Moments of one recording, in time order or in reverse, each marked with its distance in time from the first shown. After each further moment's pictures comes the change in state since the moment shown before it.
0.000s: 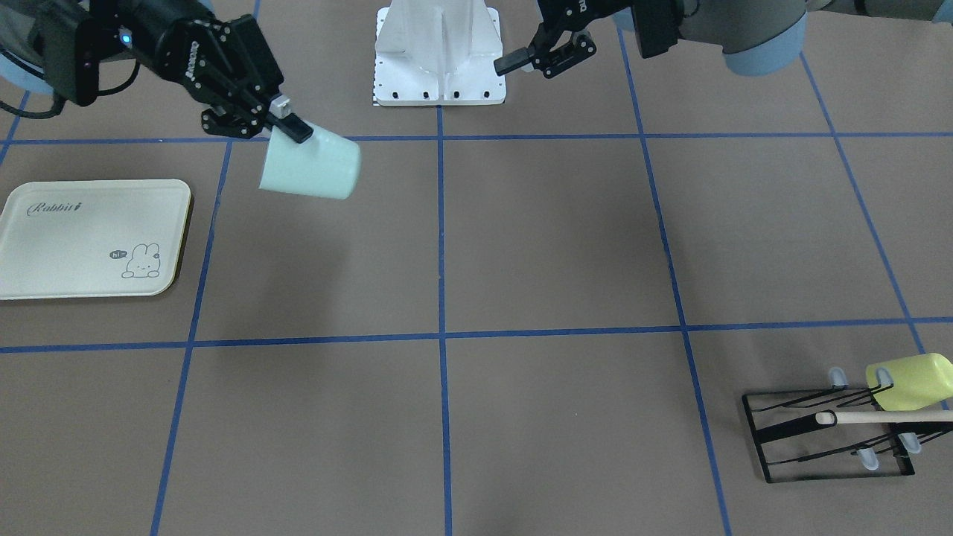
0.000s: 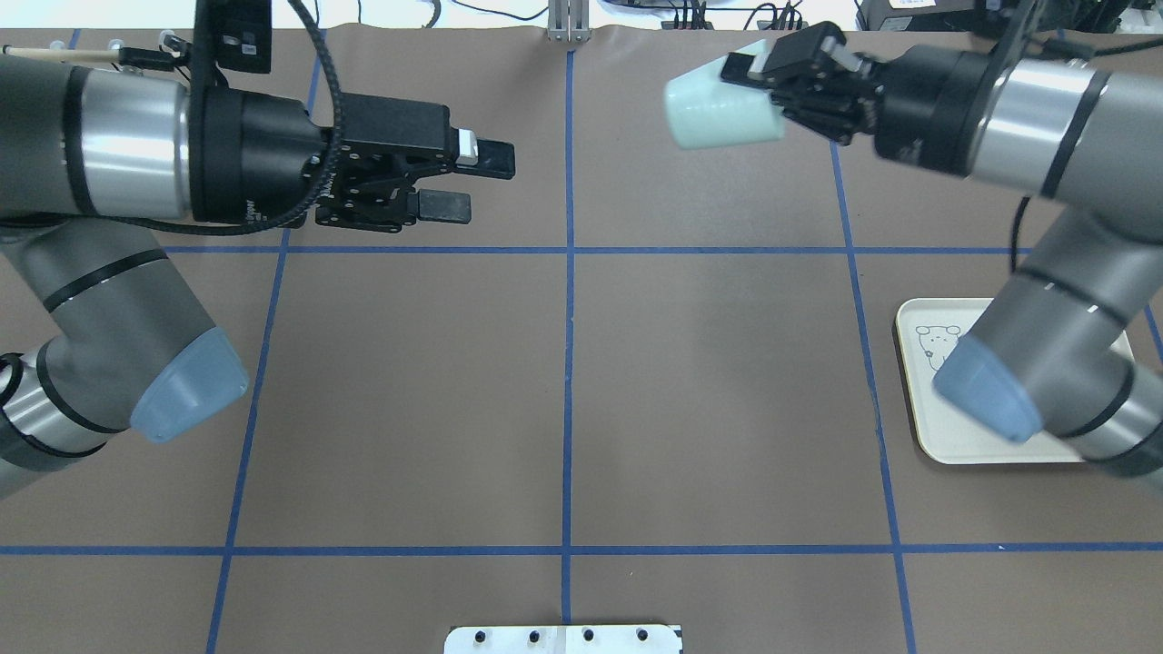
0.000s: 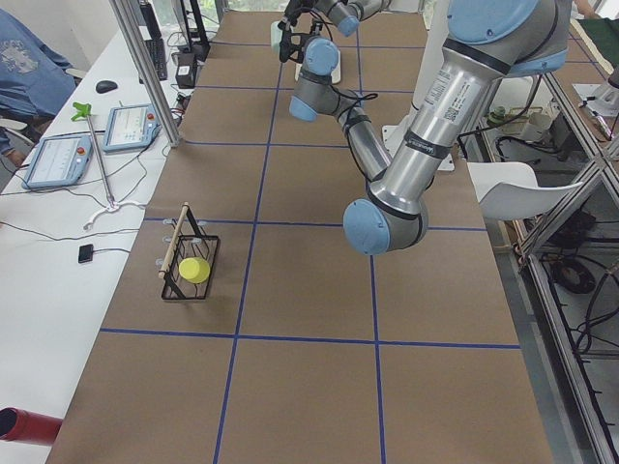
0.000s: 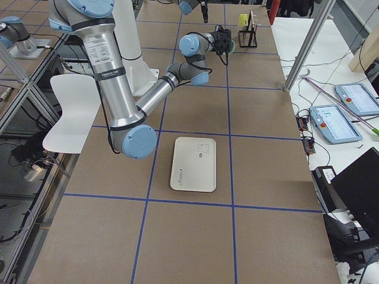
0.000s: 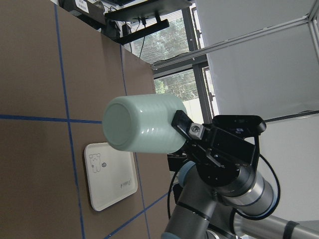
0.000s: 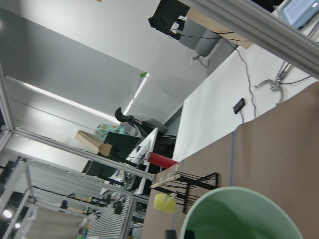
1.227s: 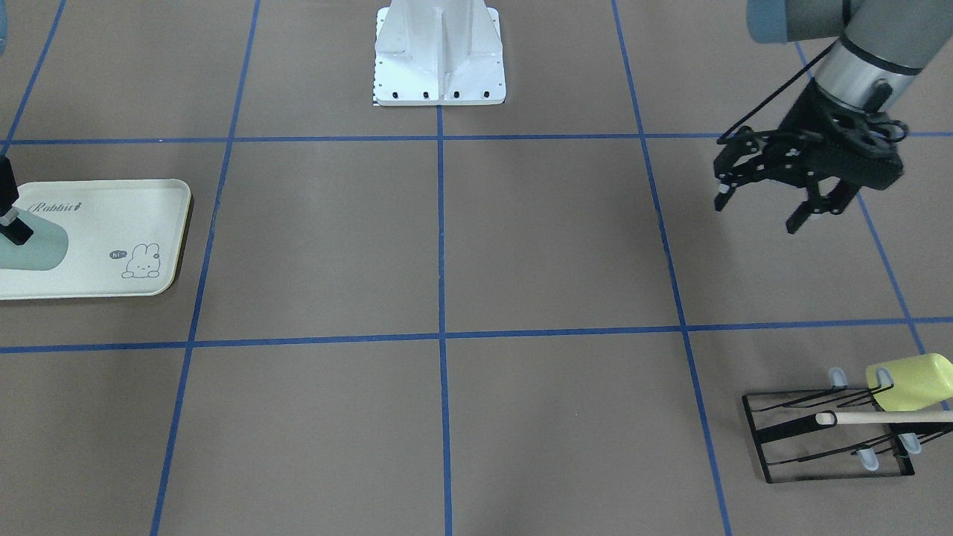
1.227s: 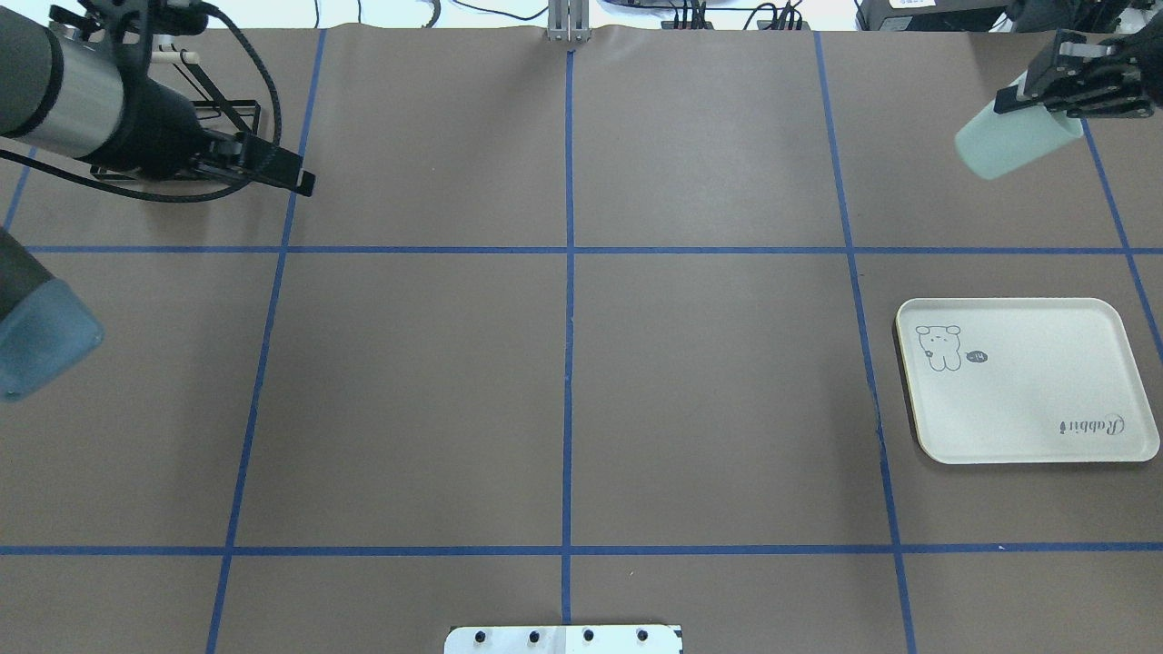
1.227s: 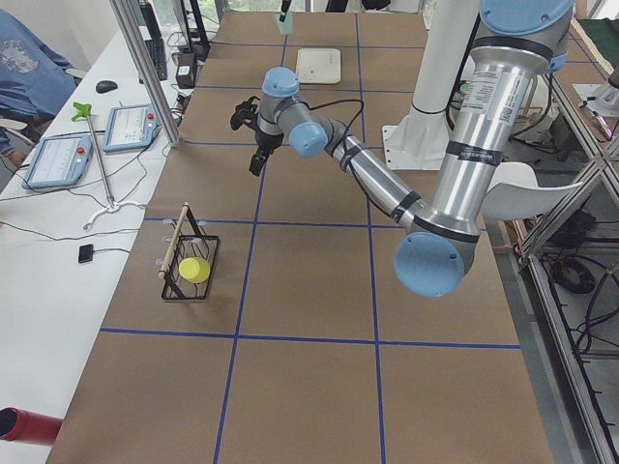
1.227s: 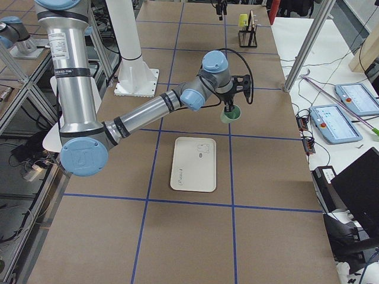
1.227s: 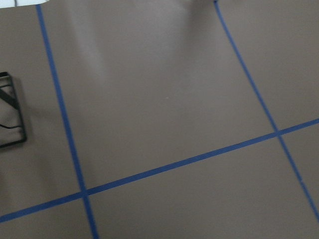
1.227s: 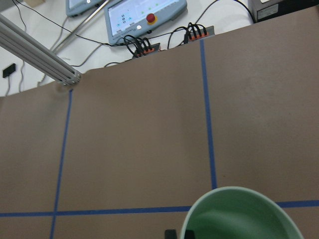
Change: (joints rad) left arm -0.324 0.311 -0.094 0.949 -0.007 1.183; right arm 0.335 -0.258 0.017 -0.718 0.424 -0.823
